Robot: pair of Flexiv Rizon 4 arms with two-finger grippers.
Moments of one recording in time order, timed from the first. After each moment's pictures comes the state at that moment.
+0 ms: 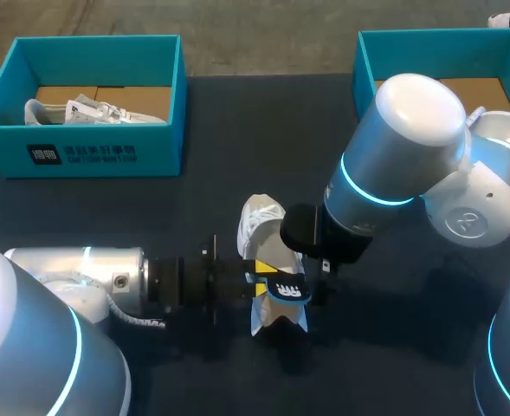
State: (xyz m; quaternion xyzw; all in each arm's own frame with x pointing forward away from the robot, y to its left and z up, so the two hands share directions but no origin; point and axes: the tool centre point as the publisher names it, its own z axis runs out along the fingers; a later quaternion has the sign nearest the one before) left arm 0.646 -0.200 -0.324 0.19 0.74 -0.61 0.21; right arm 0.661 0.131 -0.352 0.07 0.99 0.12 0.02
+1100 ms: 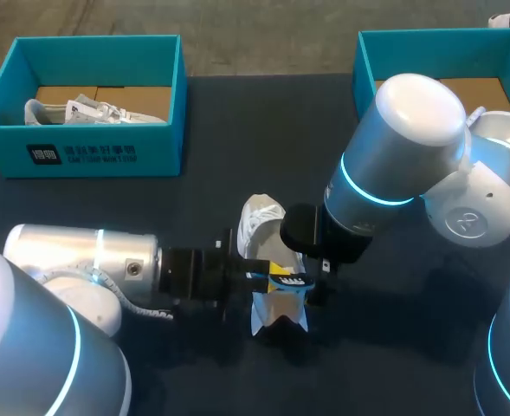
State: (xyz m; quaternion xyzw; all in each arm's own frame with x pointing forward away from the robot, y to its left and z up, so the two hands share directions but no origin) left arm 0.638 -0.218 -0.310 0.22 0.76 -0.58 0.20; right arm 0.661 0.131 -0.352 0.07 0.99 0.12 0.02
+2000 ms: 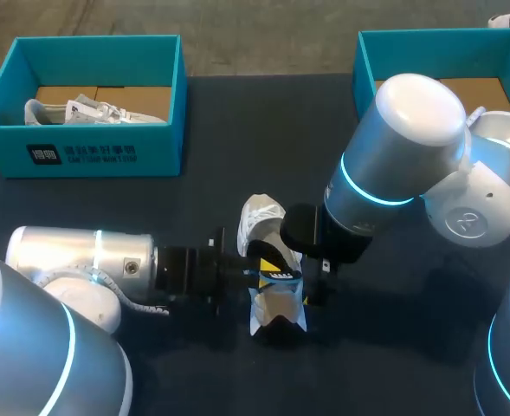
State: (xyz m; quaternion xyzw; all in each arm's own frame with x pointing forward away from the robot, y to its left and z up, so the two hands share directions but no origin) left arm 0.666 -0.204 -0.343 0.21 0.77 -0.57 0.21; right arm 0.661 0.131 -0.352 0.07 0.99 0.12 0.02
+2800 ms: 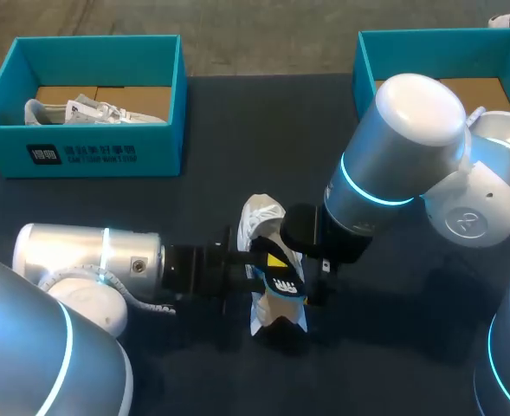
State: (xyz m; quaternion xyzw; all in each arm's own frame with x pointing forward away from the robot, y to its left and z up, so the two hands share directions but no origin) left arm 0.661 -0.215 -0.336 0.22 0.76 -0.58 0.21; right arm 0.661 0.131 -0.352 0.07 0.99 0.12 0.02
